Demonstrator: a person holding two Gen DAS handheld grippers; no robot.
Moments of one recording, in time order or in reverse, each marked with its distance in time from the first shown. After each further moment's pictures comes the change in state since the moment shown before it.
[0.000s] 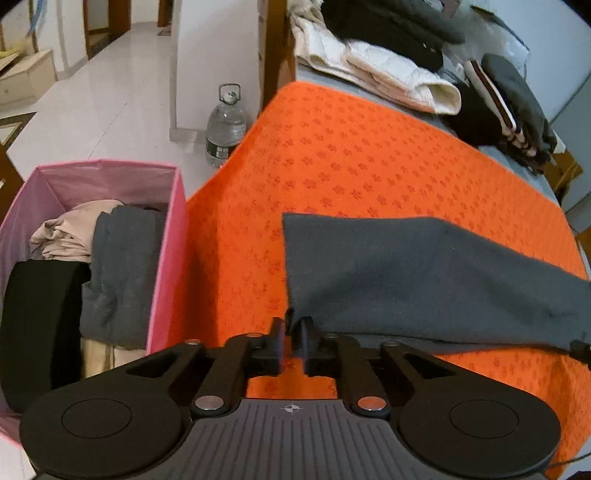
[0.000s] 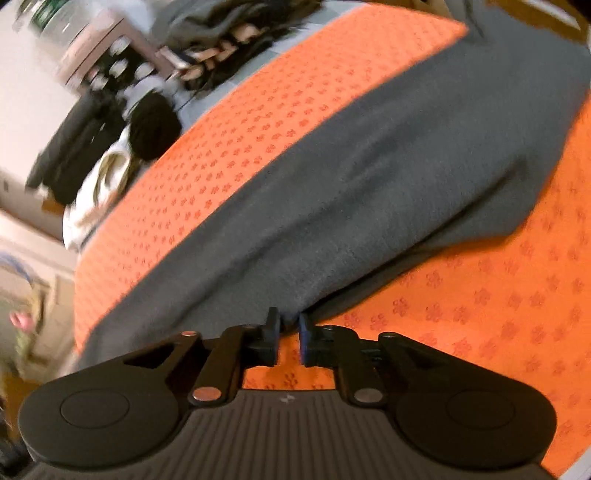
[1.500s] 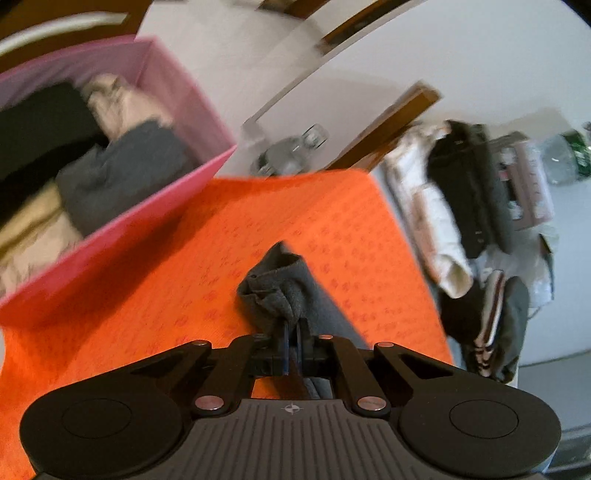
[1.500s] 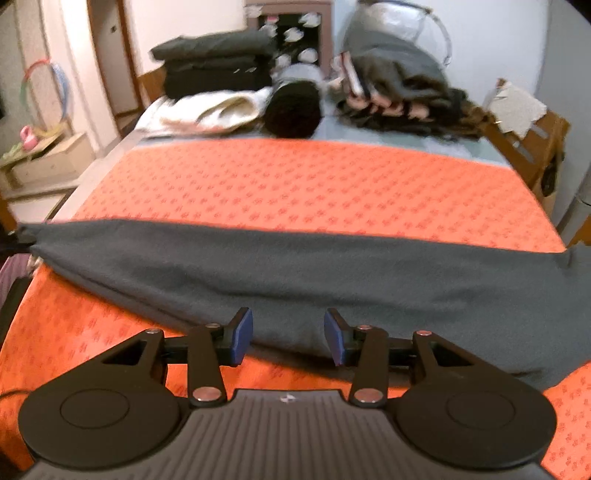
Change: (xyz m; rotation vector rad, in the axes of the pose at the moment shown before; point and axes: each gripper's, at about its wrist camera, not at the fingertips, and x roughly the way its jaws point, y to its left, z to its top) left arm -0.015 -0.003 -0.017 -0.727 -0.229 -0.138; right arm -0.016 0.078 -0.022 -0.673 -0.110 -0.056
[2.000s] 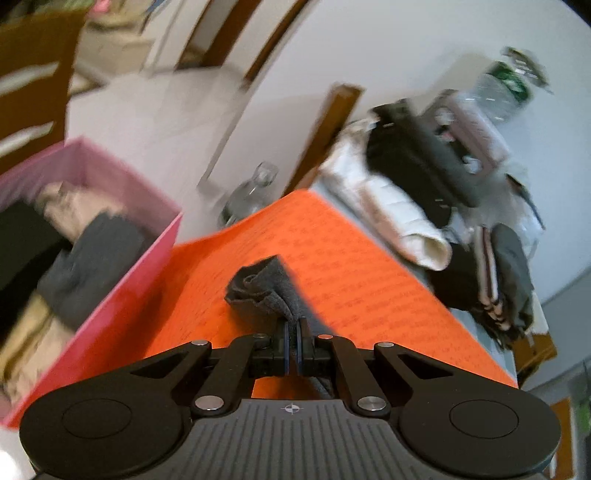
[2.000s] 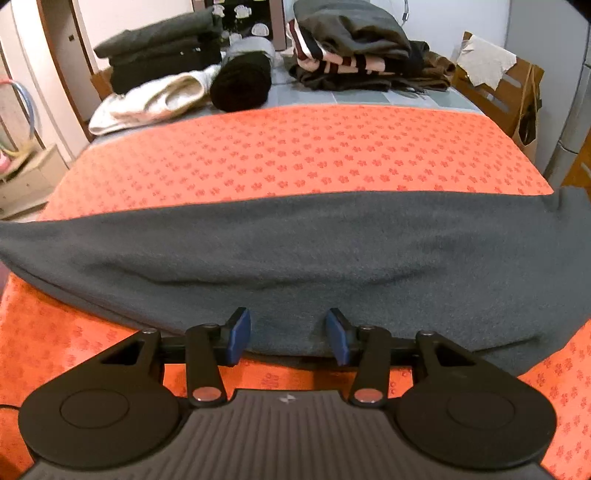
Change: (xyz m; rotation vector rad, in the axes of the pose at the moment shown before) left arm -0.020 -0.049 -0.017 0.373 -0.137 -0.017; right arm 0.022 -0.037 -0.015 0.112 0.069 -0.016
